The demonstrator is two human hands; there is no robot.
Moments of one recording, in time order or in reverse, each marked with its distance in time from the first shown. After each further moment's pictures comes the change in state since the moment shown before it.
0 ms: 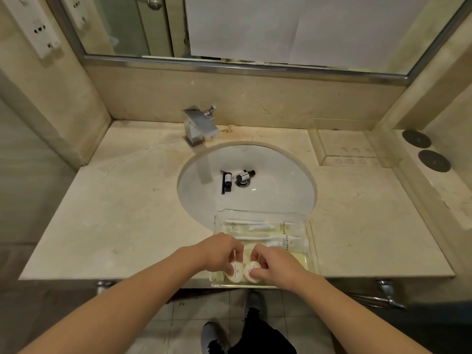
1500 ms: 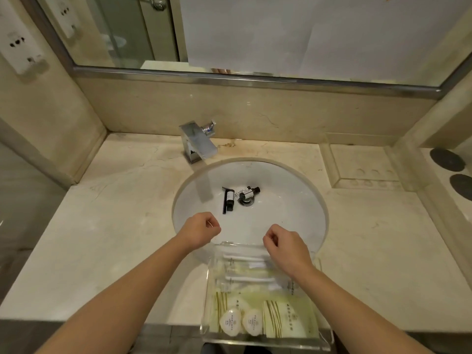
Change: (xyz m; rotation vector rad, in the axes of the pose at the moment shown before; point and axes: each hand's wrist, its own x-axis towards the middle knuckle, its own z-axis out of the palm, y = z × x) left_hand 0.062 -0.062 -0.073 -0.540 0.473 -0.375; right_hand 0.082 0.014 -0.069 0.157 0.375 0.176
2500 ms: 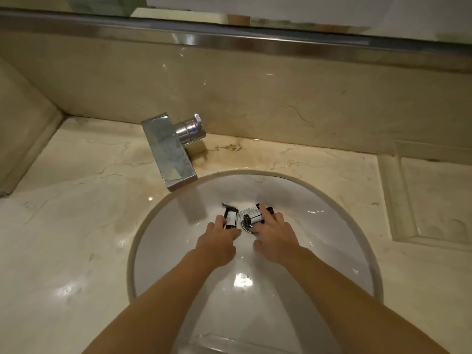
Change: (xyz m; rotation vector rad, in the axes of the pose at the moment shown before) left_hand 0.186 -0.014 0.083 0.512 -0.114 -0.045; right_hand 0.235 0.045 0.075 -0.503 -0.392 -0.281
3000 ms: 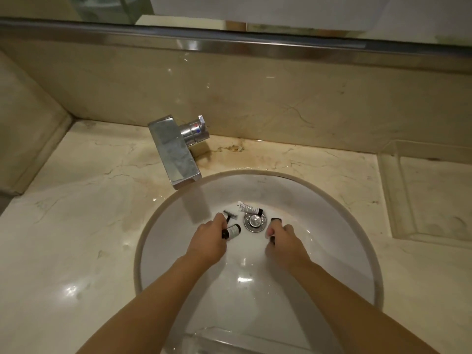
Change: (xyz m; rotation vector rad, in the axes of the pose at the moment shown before) left_hand -0.015 -0.017 -0.011 -0.211 0.240 -0.050; right_hand -0.027 0.009 0.018 0.537 0.108 0.240
